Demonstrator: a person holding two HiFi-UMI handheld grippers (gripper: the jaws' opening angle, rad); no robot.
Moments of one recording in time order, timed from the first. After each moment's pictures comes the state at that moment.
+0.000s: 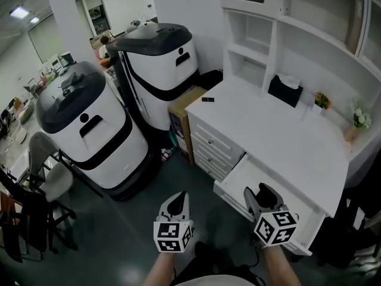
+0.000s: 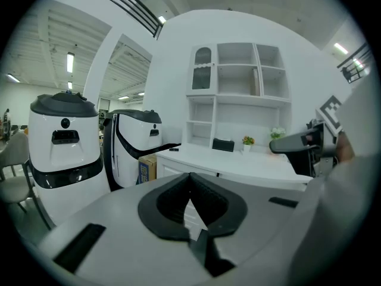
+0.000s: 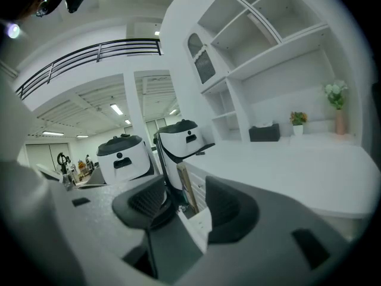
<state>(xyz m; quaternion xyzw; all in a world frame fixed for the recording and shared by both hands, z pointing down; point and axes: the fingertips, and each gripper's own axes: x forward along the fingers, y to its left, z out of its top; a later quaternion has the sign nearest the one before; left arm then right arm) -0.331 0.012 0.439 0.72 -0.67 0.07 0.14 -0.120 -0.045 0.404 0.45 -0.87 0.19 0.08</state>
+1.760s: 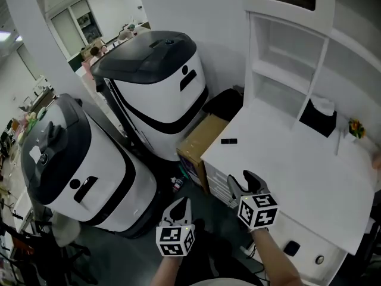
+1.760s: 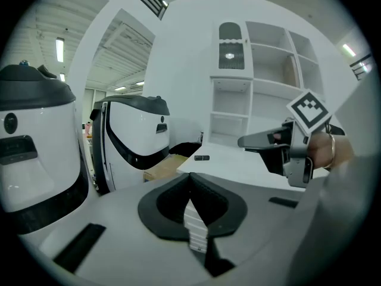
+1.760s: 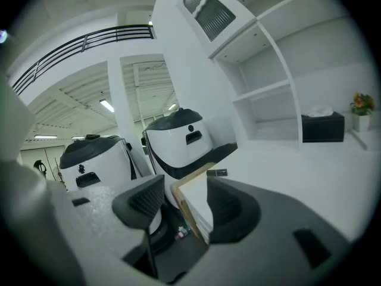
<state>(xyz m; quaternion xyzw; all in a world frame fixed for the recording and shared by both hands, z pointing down) -0.493 -0.265 0.460 0.72 -0.66 0.10 0.17 -0.343 -0.361 0.434 0.44 -0.87 0.21 0.10</state>
